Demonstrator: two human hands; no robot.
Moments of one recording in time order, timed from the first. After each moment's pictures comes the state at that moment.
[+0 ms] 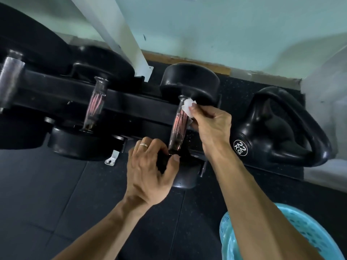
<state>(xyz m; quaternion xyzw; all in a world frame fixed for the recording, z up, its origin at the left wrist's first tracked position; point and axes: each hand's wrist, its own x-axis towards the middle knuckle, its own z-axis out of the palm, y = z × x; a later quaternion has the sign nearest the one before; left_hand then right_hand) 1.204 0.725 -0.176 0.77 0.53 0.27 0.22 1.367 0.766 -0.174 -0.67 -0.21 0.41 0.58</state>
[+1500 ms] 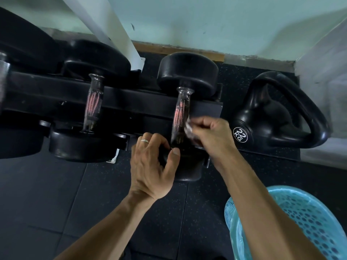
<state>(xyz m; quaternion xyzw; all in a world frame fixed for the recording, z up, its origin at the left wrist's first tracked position) 1.192 0.734 -0.180 0.76 0.51 0.28 0.28 1.352 0.727 -0.154 -0.71 -0.22 0.51 0.44</state>
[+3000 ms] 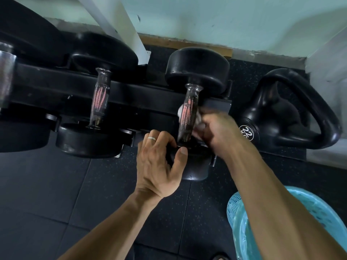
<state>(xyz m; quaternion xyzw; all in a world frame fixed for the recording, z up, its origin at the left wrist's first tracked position) 1.189 0.735 -0.180 0.77 0.50 0.28 0.27 1.362 0.757 -0.171 -0.58 -0.06 0.65 0.49</state>
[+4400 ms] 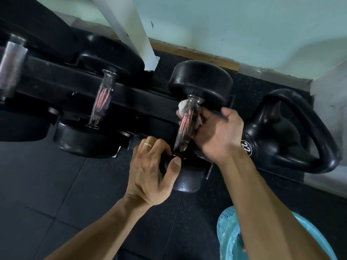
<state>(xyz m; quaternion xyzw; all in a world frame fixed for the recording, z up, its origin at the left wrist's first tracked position) 1.188 0.734 -0.187 0.78 0.50 0.29 0.24 1.372 0.769 -0.181 -0.37 0.01 0.73 0.57</state>
